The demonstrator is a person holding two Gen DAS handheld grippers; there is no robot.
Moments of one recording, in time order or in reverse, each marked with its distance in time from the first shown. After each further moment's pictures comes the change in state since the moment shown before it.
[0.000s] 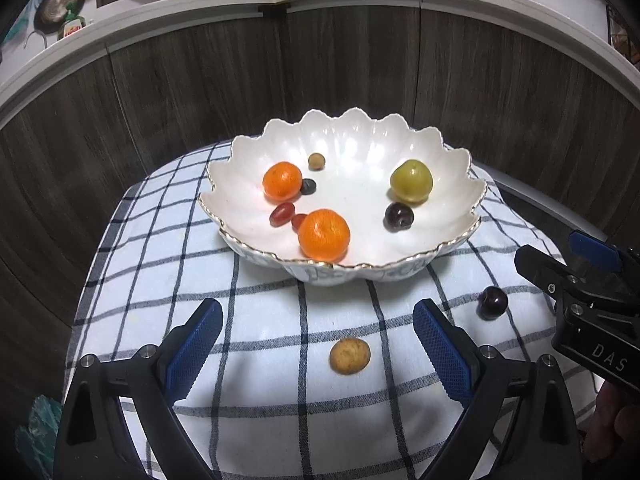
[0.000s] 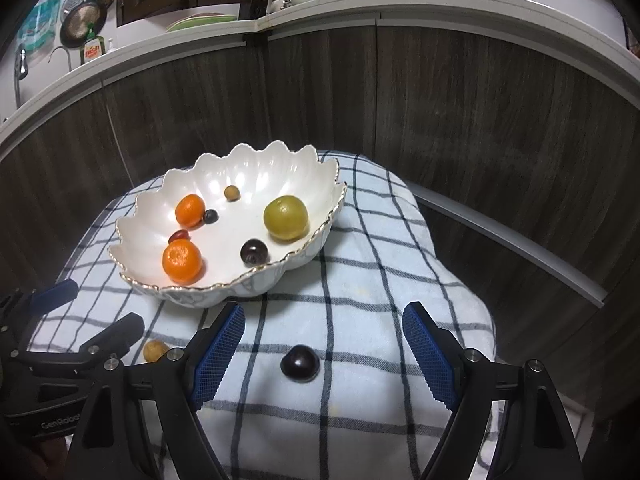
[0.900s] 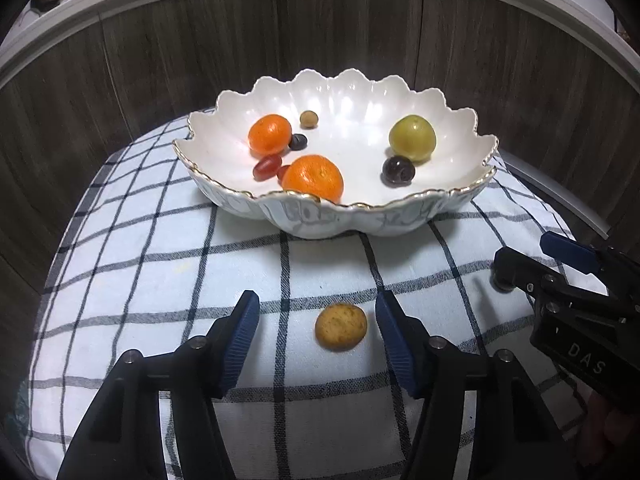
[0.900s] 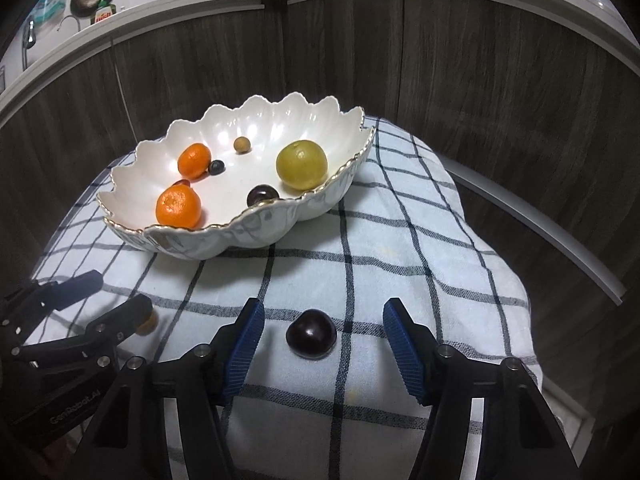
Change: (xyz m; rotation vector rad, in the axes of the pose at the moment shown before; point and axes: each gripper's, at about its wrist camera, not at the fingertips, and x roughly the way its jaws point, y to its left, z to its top) left arm 0.031 -0.007 -0.026 -0.026 0.064 -0.029; right arm 0.036 0.009 -0.026 -0.051 0.090 0.035
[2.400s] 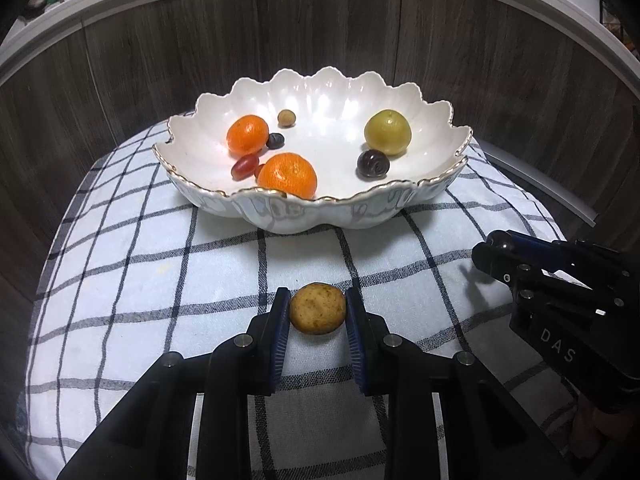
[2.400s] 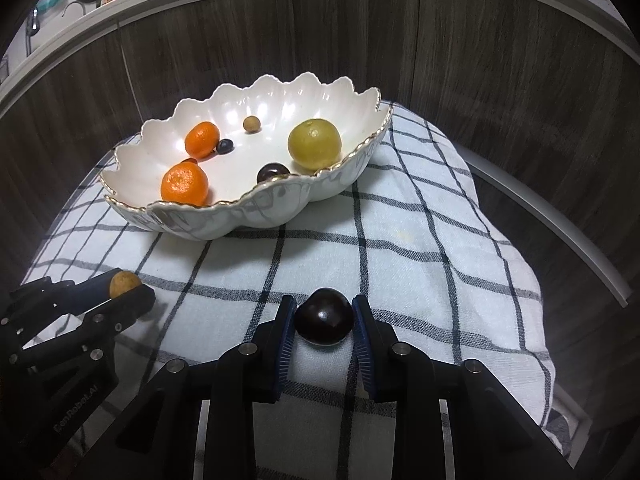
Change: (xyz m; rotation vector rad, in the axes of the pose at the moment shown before) left arm -0.008 -0.009 0.000 0.038 0.005 -0.045; right arm 0.006 0.005 -0.002 -0.028 0.053 0.024
